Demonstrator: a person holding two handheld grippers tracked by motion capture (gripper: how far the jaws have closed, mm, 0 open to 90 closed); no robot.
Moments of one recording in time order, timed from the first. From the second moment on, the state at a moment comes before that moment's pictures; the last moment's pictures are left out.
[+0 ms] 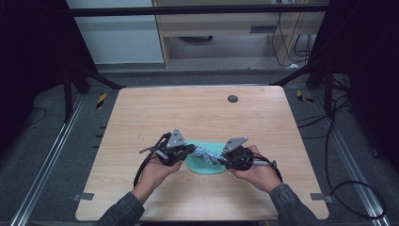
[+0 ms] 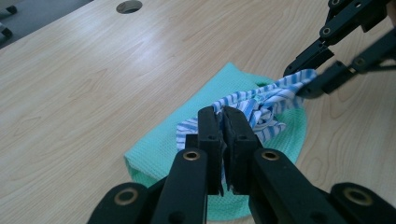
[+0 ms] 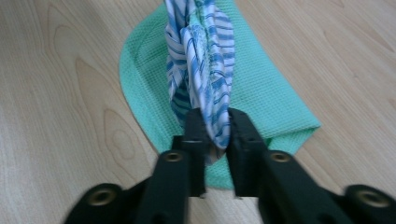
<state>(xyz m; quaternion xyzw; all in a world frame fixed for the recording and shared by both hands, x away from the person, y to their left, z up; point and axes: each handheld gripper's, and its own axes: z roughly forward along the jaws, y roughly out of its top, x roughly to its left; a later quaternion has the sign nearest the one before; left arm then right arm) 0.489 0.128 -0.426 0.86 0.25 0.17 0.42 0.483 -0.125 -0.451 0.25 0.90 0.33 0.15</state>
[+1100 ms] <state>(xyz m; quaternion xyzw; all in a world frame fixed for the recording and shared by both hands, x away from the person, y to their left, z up) 0.473 0.133 -0.463 0.87 0.25 0.14 0.41 0.471 -0.119 -0.453 0.22 0.91 0.32 0.17</state>
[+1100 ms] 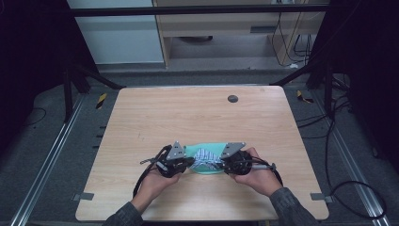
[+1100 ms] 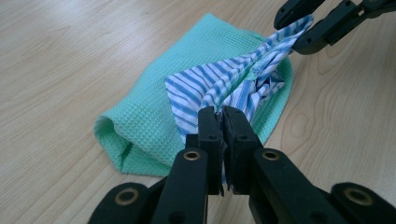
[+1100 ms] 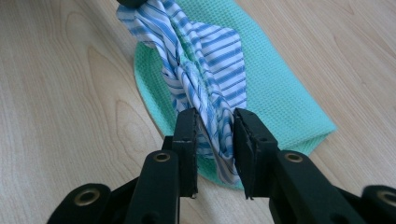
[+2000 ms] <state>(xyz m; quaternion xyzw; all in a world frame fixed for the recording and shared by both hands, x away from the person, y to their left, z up) 0.456 0.140 -0.483 0.86 0.25 0.15 0.43 0.454 -0.116 -0.463 0.21 0.91 0.32 0.16</state>
